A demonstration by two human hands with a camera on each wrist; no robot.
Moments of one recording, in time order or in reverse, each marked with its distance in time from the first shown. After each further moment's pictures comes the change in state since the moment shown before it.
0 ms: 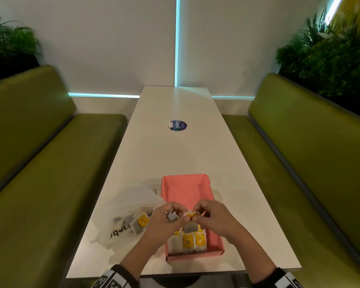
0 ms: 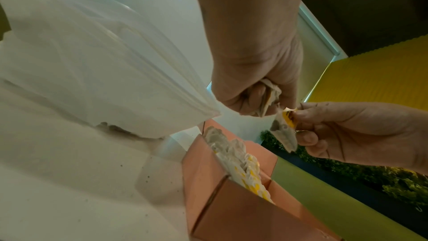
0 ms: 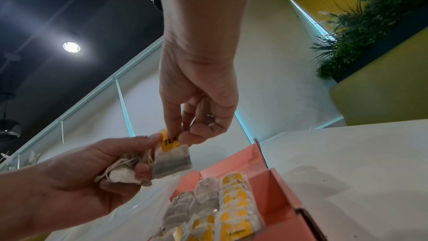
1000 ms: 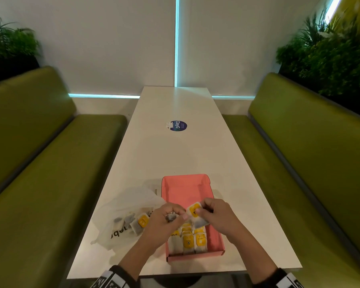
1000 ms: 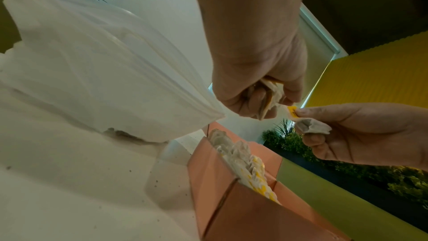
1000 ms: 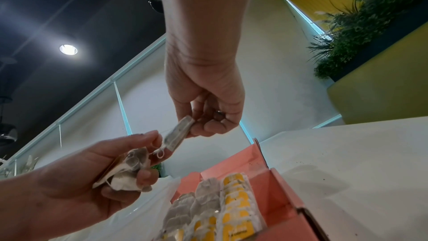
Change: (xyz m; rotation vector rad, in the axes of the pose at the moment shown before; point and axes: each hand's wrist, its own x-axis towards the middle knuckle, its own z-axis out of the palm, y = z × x) left_hand 0.001 -0.004 -0.006 0.076 -0.012 0.028; right_hand 0.003 0.003 -0.001 0.020 0.123 0.048
